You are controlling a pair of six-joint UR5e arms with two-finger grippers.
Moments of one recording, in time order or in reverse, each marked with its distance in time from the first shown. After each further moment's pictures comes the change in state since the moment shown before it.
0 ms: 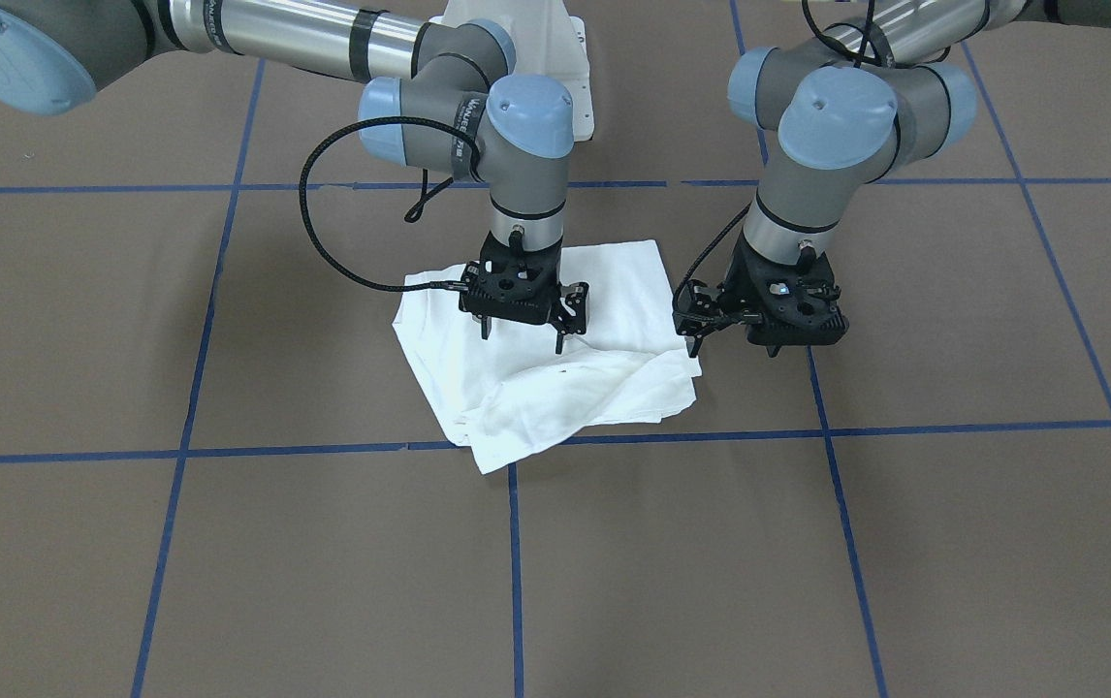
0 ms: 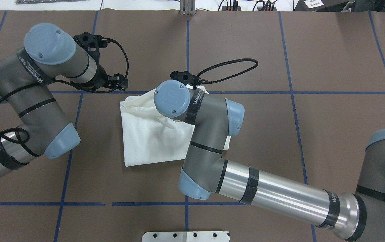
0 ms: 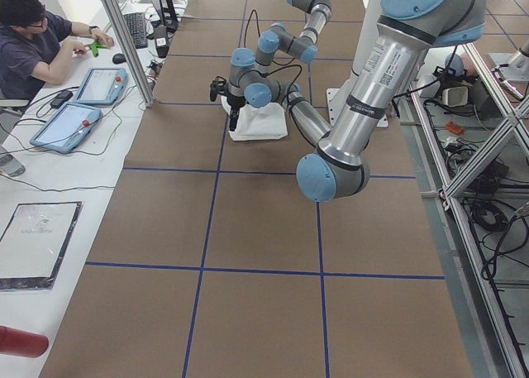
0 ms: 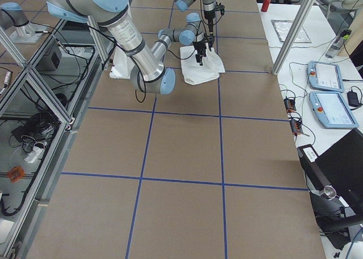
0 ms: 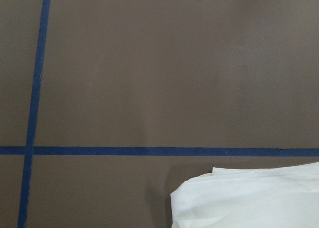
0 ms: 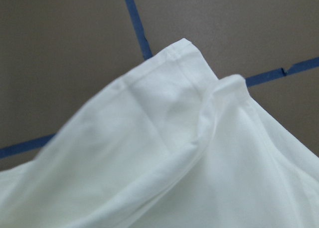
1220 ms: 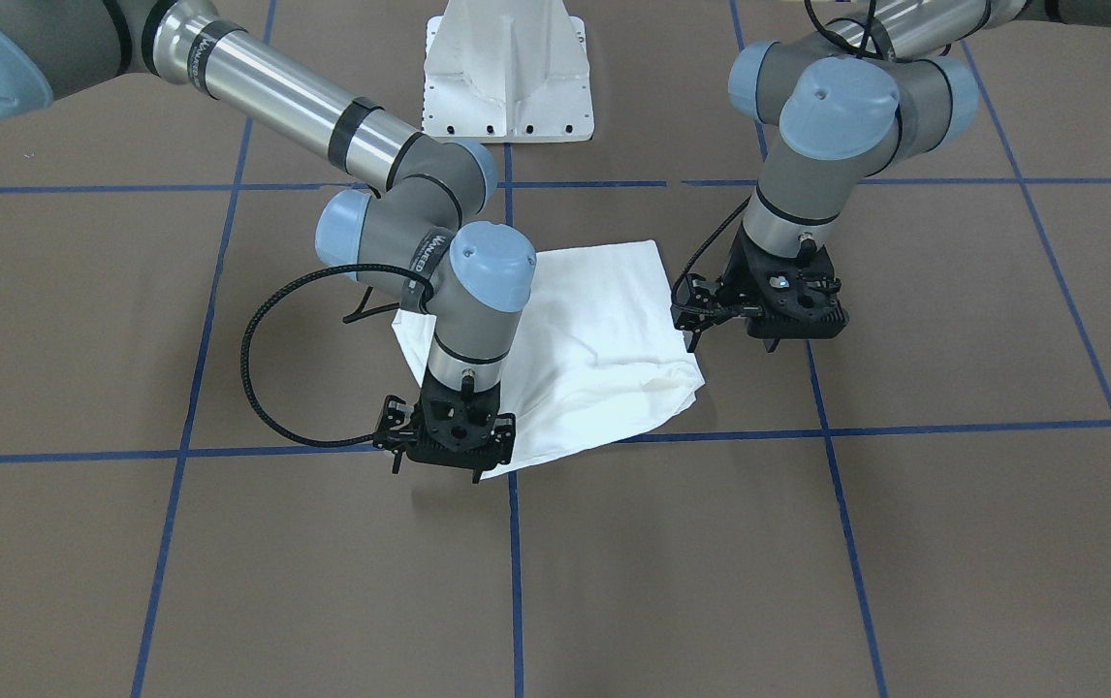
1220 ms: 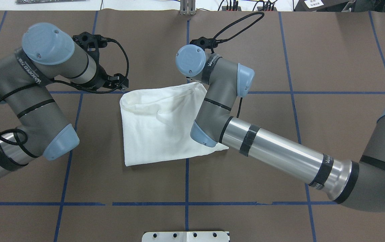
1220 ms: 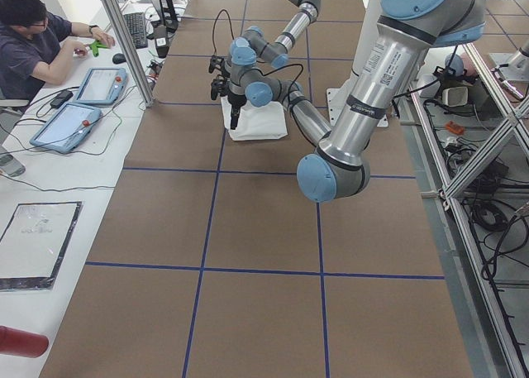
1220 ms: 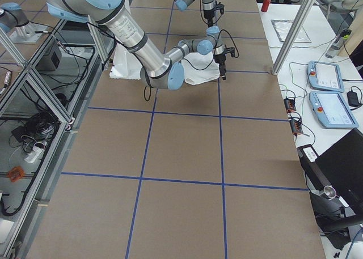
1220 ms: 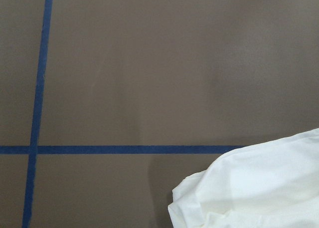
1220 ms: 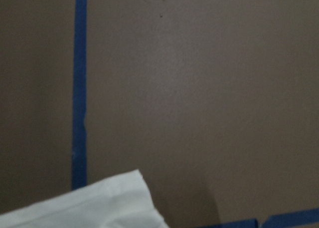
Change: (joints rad) left arm 0.006 0.002 -0.015 -0.002 -0.002 -0.014; right arm 0.183 0.072 -0.303 0.075 -0.054 -0.326
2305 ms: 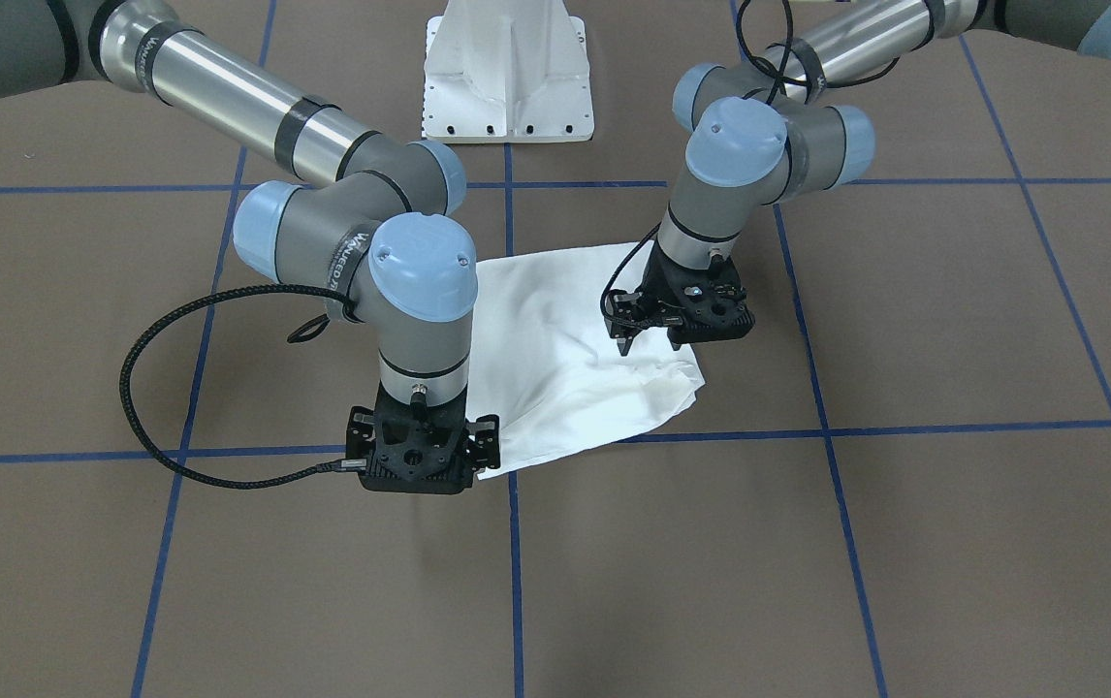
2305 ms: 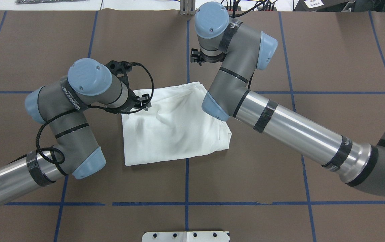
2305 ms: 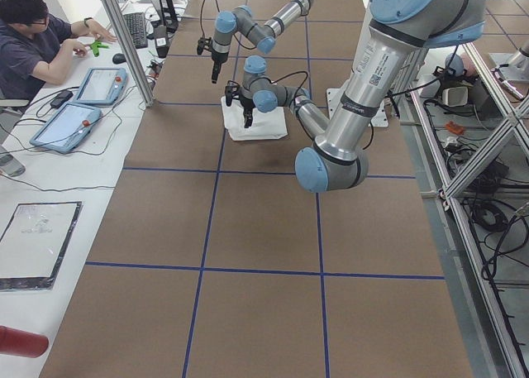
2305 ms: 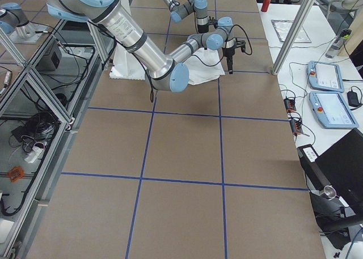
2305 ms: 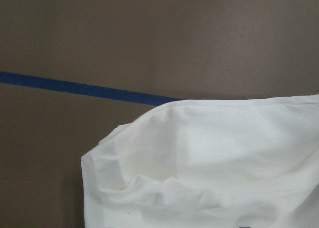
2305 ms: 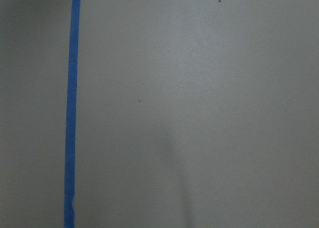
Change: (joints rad) left arm 0.129 -0.056 0.138 -0.150 0.054 -0.265; right arm 0.094 -0.021 0.104 -0.004 0.209 -0.062
